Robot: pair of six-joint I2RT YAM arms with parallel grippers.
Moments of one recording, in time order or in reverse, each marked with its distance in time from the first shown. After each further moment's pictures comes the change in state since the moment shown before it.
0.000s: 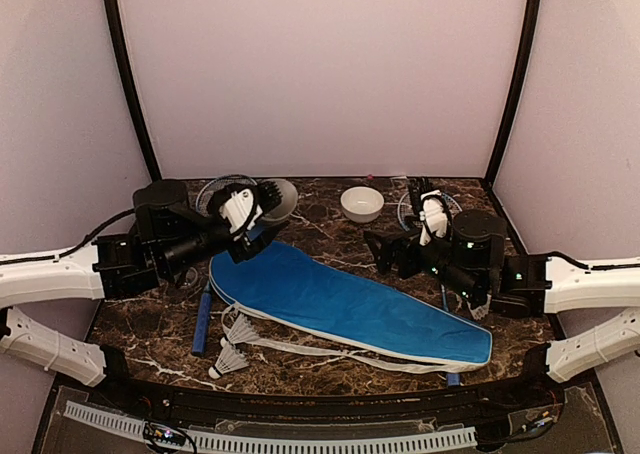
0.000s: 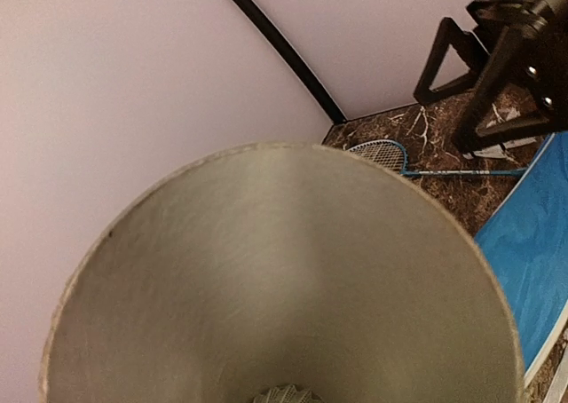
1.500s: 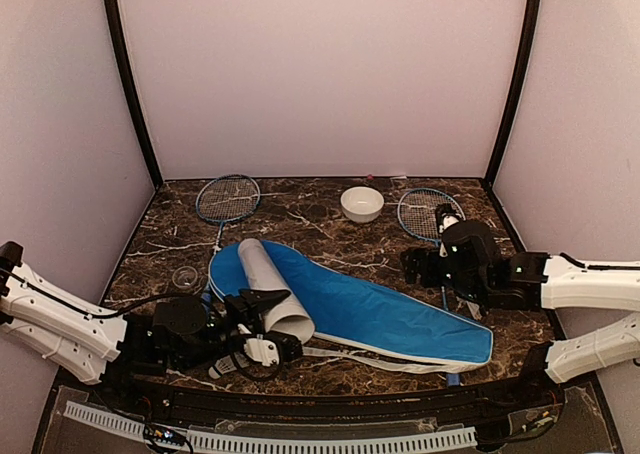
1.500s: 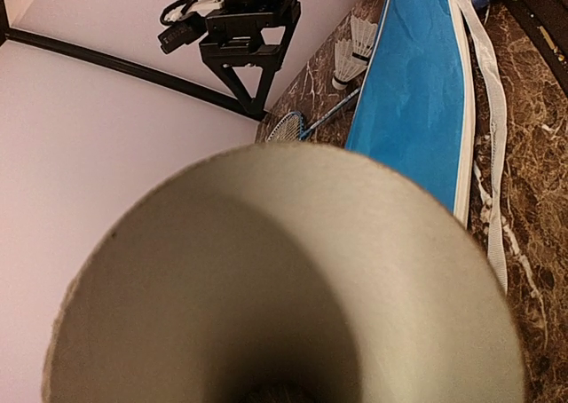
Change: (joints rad) left arm -0.413 0.047 -0.469 0.405 -0.270 0.381; right arm -0.181 -0.009 -0.068 -0.362 0.025 0.333
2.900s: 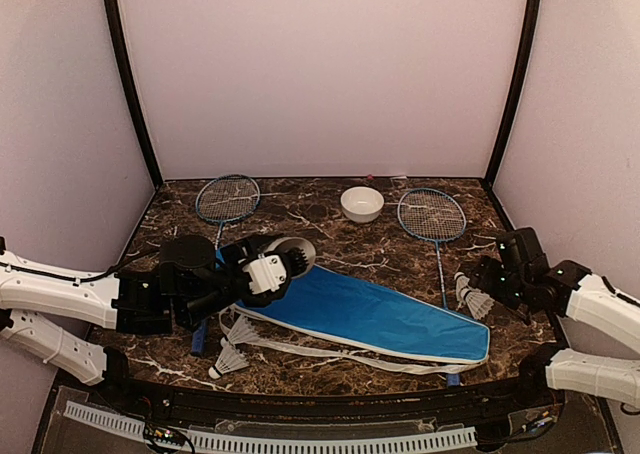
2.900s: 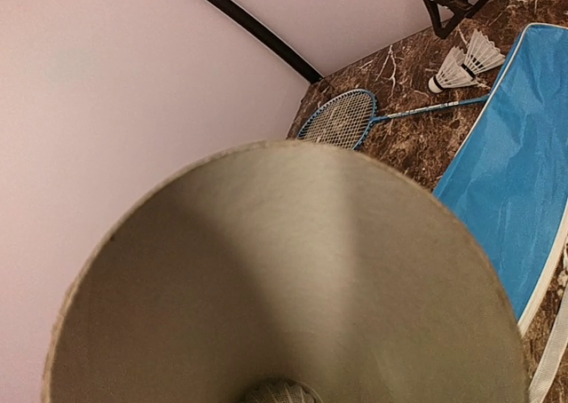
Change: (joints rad) left arm 0.183 0.001 0.285 -0.289 0.003 -0.264; right arm -0.482 -0.277 -0.148 -0.386 -0.183 0.283
